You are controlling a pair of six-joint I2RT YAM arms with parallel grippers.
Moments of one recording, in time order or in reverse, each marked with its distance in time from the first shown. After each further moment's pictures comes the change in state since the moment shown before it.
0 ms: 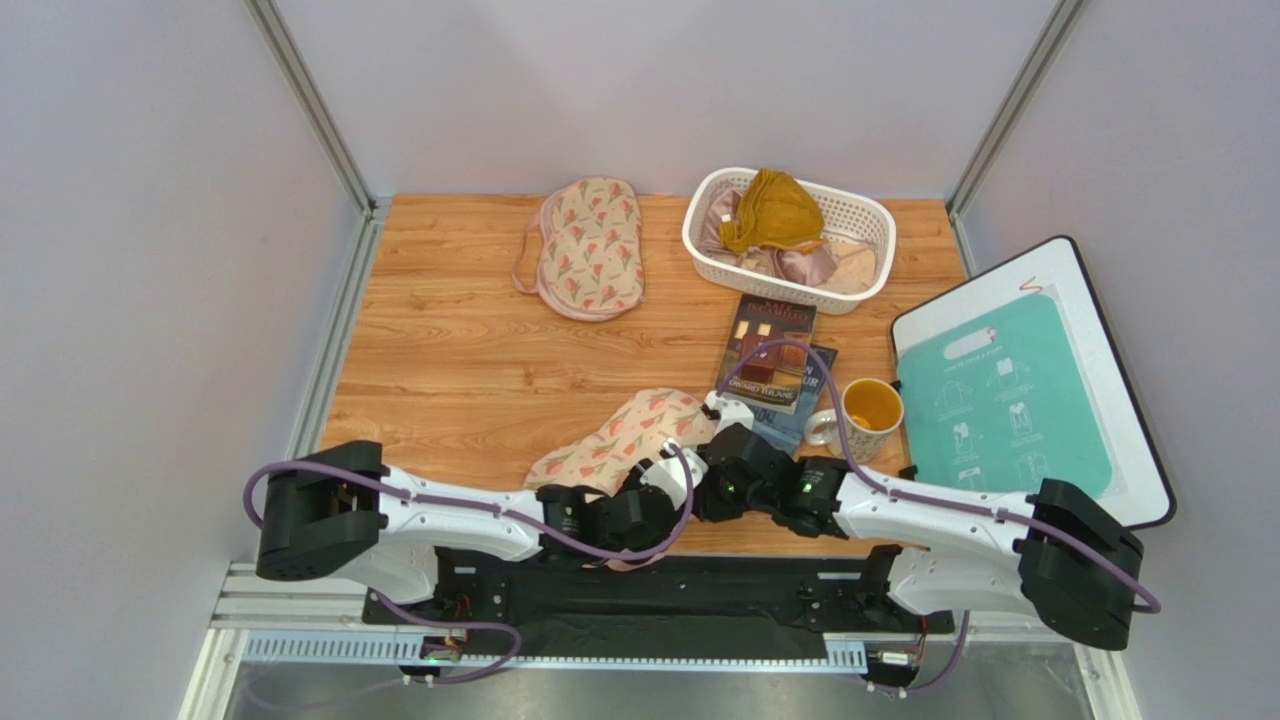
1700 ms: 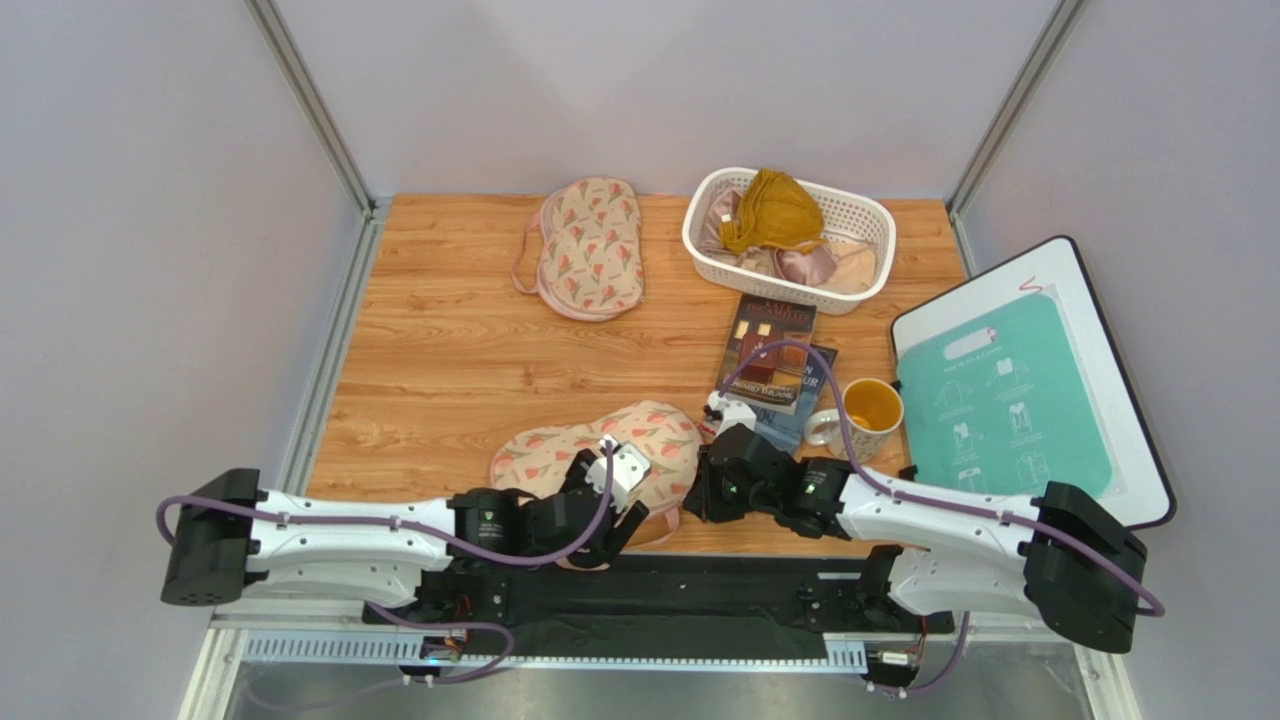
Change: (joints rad) left arm -0.013 -0.426 -0.143 -0.201 -0.037 -0.013; right arm -0.002 -0.022 -0.005 -0.014 0.000 0.002
